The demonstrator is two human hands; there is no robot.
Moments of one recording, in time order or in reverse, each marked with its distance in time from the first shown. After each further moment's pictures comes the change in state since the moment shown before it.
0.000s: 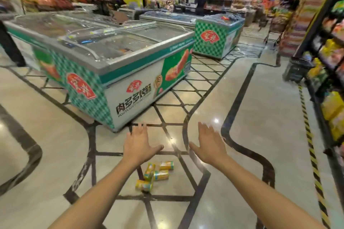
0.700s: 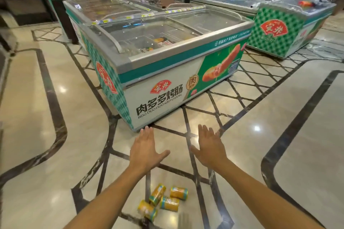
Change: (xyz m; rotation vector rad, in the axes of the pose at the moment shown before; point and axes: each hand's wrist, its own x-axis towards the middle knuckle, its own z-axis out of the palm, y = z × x) left_hand 0.285 -0.007 0.070 -0.058 -0.024 -0.303; right_hand 0.366 0.014 0.055 -0.104 -0.132 -0.318
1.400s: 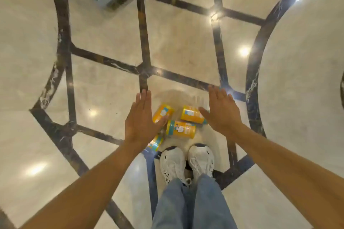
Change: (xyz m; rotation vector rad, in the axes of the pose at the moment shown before) left_hand 0.153 -0.159 0.494 -0.074 -0.384 -0.146; right_hand 0.209 0.070 0.512 0.069 -0.502 0.084
